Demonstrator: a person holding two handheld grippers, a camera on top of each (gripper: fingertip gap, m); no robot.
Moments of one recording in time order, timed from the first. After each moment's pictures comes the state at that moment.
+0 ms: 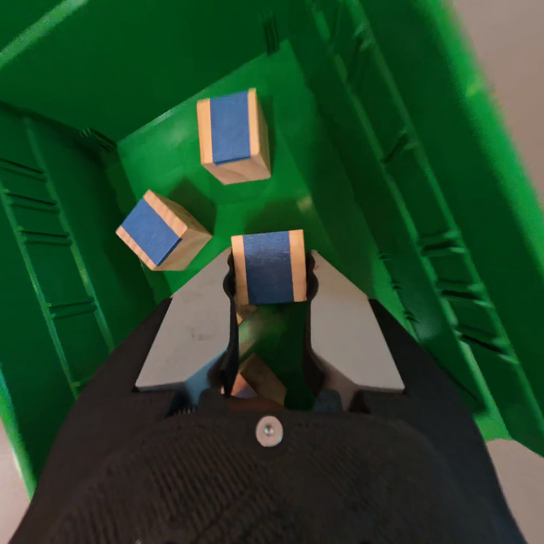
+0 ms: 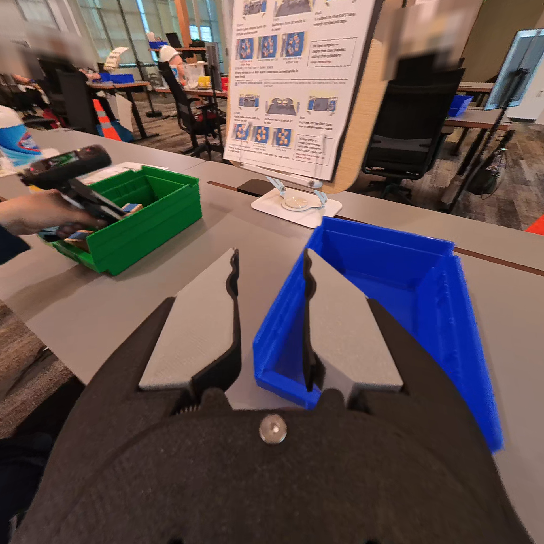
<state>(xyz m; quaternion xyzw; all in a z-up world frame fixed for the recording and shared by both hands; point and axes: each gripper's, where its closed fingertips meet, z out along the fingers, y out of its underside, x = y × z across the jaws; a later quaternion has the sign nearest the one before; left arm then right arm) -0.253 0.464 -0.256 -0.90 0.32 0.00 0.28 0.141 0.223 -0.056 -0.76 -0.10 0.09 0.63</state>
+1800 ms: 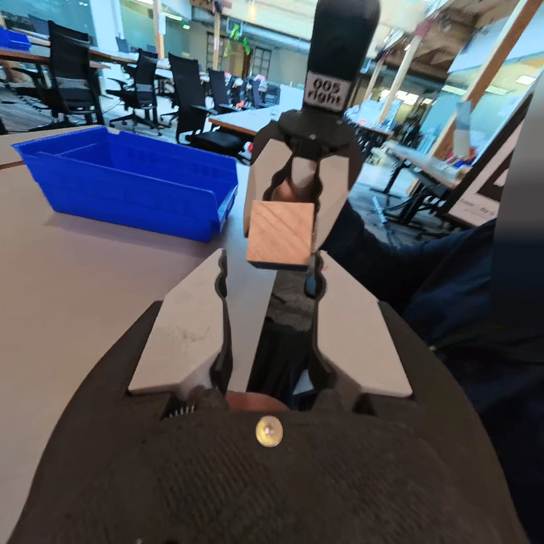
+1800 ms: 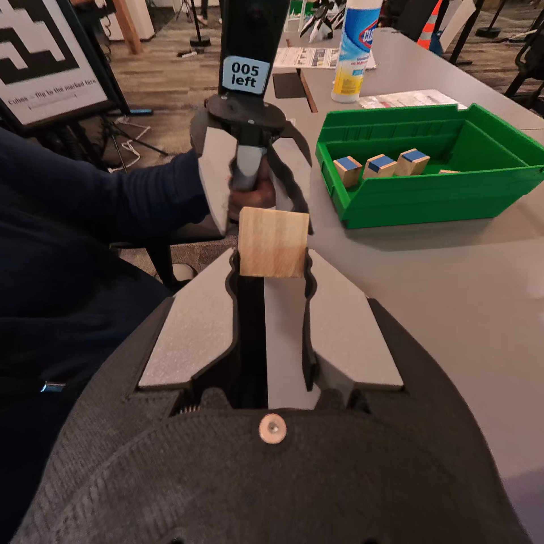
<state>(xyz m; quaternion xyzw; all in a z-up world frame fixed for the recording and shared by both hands) -0.095 0.157 -0.118 -0.54 0.50 -0.56 0.38 -0.092 0.155 -0.121 -0.68 -0.48 0.33 0.45</state>
